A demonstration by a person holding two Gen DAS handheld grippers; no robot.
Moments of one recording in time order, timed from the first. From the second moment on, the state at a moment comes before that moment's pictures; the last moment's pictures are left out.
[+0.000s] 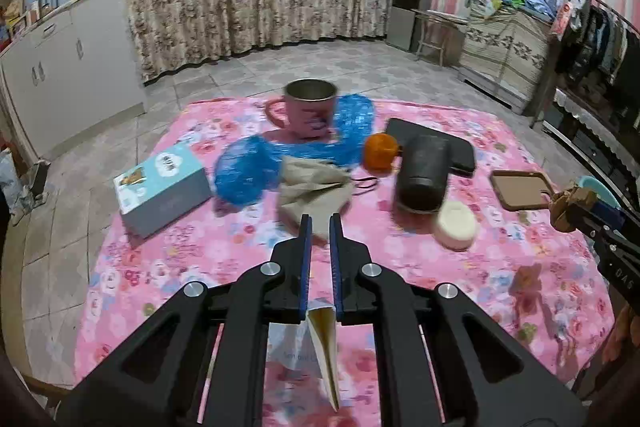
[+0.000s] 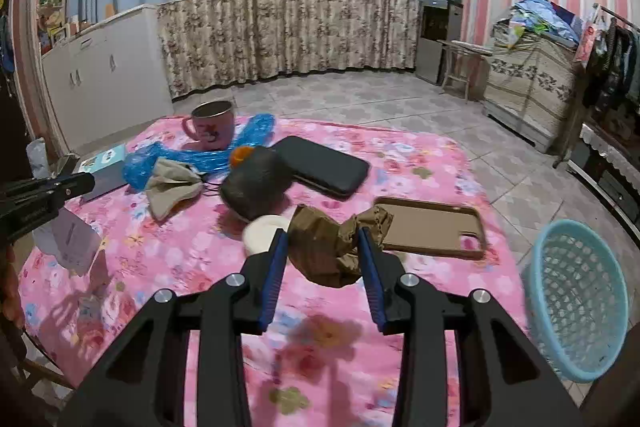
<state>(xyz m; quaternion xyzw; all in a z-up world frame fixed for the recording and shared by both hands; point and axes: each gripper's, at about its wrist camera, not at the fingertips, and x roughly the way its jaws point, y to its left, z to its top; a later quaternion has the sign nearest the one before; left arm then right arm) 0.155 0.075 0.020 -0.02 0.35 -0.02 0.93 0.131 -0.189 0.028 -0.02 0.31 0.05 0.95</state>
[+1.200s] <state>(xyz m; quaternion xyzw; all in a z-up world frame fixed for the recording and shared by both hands) 0.166 -0.077 0.021 0.03 0.35 -0.12 0.93 0.119 -0.328 0.034 0.01 0.29 -0.04 0.96</state>
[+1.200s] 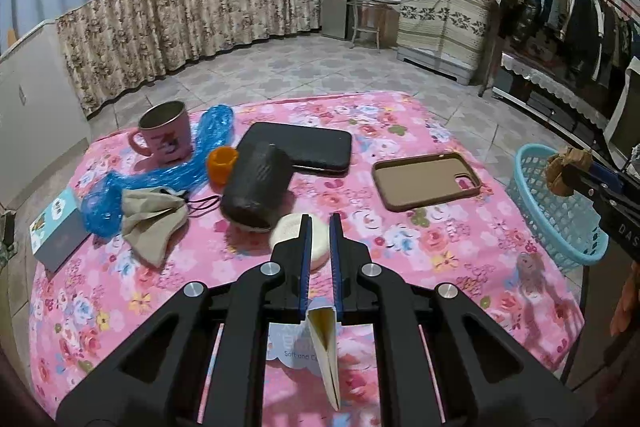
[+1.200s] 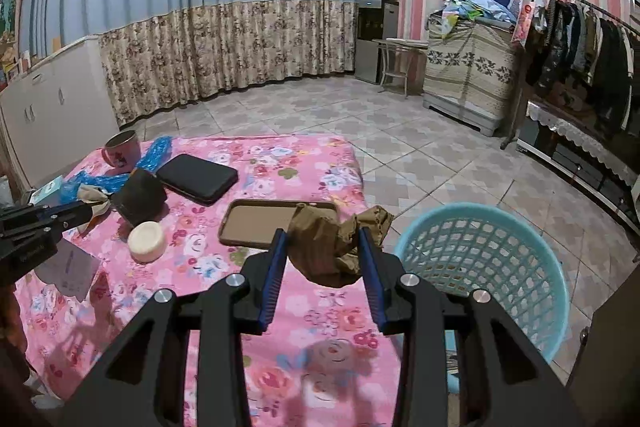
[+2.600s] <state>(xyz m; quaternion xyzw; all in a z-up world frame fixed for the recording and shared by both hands) 0.188 -0.294 0.007 0.09 0.36 -0.29 0.88 0.088 -0.491 0.011 0.09 0.29 -0.15 0.94</state>
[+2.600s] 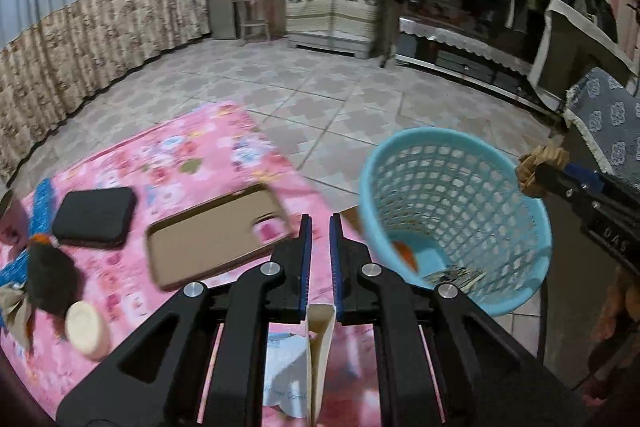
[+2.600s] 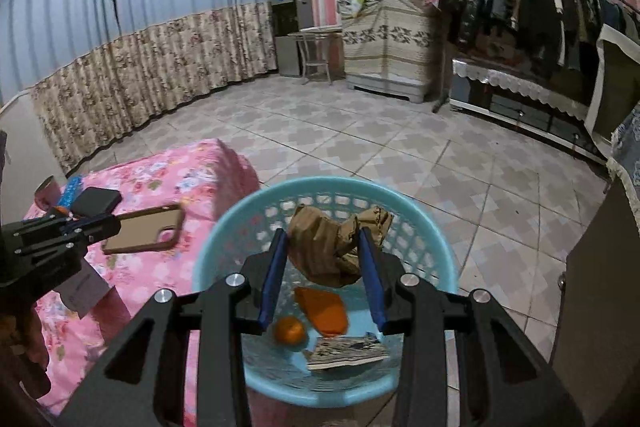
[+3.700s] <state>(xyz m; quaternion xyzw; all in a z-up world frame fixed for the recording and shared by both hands) 0.188 -0.410 0.060 0.08 0.30 -0.37 0.88 0.081 -0.556 0.012 0.11 0.27 -0.18 0.94</state>
